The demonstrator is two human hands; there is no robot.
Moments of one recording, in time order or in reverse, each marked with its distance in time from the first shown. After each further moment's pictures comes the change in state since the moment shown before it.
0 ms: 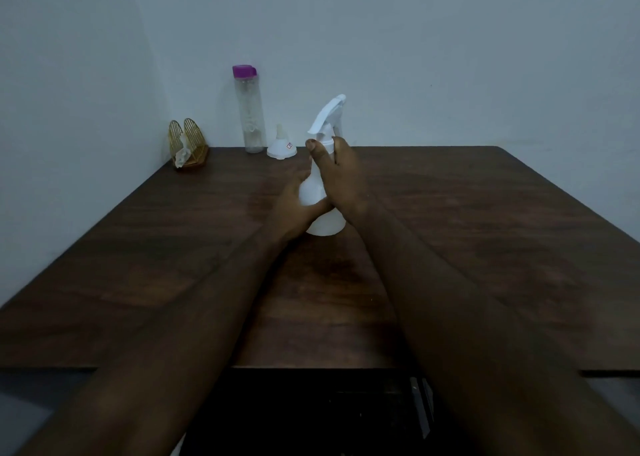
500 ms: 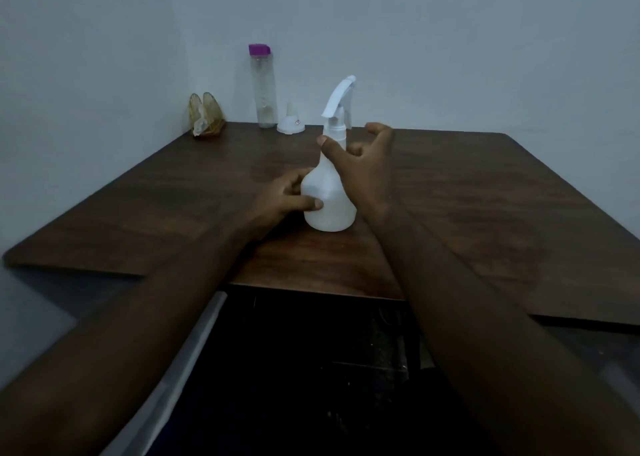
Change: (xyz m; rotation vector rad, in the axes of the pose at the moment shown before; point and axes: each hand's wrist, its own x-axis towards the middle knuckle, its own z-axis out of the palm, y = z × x) left_hand -0.087 0.021 -0.003 -0.232 -0.261 -0.028; right_hand -0.084 0.000 -0.059 0.080 0.117 0.011
